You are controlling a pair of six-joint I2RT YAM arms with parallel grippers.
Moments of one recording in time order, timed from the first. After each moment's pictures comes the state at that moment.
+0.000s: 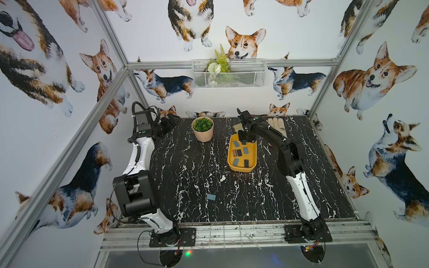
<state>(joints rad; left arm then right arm) 0.21 1.65 1.41 -0.35 0.57 -0.60 0.53 2.46 2.29 -1.04 0.05 0.41</state>
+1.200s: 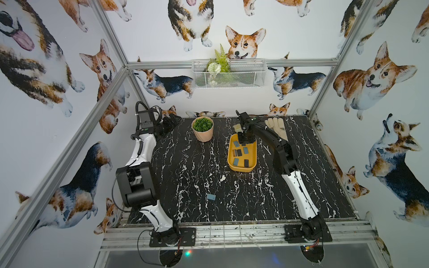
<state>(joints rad) 0.21 1.74 1.45 -0.34 0.57 -0.60 0.52 2.59 2.45 -1.14 0.04 0.39</state>
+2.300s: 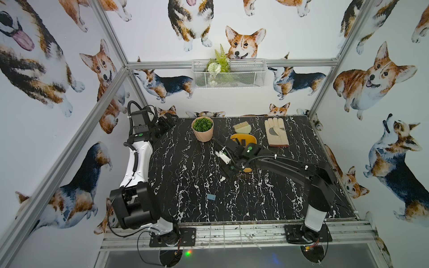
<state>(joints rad) 0.23 1.49 1.34 -0.40 0.53 -0.60 1.05 1.81 1.55 -0.89 -0.02 0.22</state>
